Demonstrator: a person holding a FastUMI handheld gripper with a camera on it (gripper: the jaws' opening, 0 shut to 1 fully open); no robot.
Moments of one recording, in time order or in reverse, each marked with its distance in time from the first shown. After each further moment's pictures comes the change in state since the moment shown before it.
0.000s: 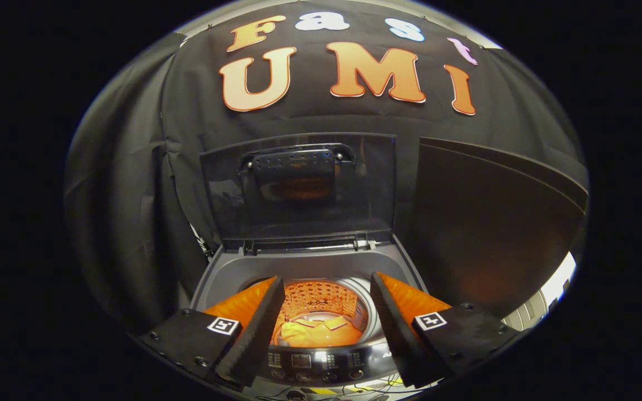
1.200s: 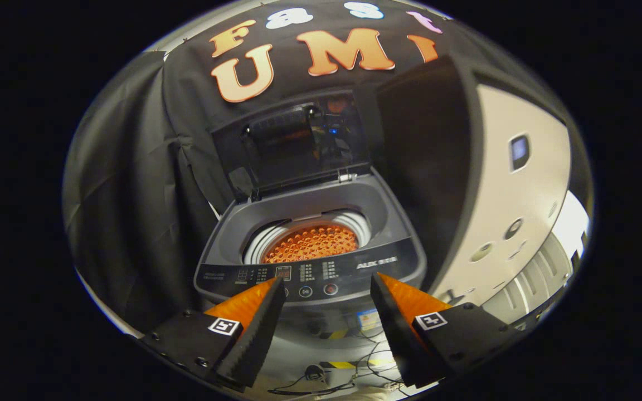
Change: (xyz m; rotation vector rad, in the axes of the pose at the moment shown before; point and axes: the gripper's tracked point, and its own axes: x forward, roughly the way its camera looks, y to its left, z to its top) arm -0.122 -0.044 -0.080 0.110 0.077 0.095
